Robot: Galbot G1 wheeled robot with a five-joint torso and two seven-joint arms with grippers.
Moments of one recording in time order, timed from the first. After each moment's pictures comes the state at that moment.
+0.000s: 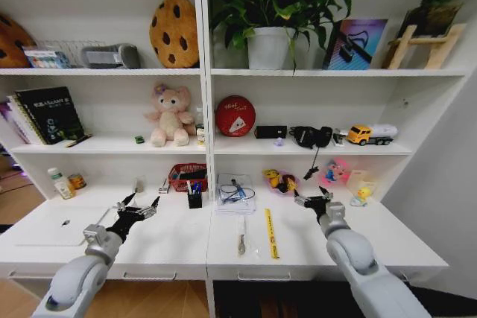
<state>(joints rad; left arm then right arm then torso) 1.46 -1.01 -0.76 -2.02 -0.56 0.18 0.10 -1.36 1.09 0.57 2.08 0.30 -0.41 0.21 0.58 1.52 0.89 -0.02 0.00</state>
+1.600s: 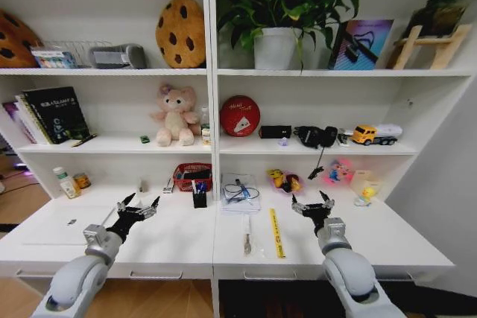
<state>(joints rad) 1.46 -1.01 -0.76 -2.02 -0.56 0.18 0.10 -1.37 1.18 0.55 2.13 0.15 -0.40 0.20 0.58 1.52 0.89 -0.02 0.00</state>
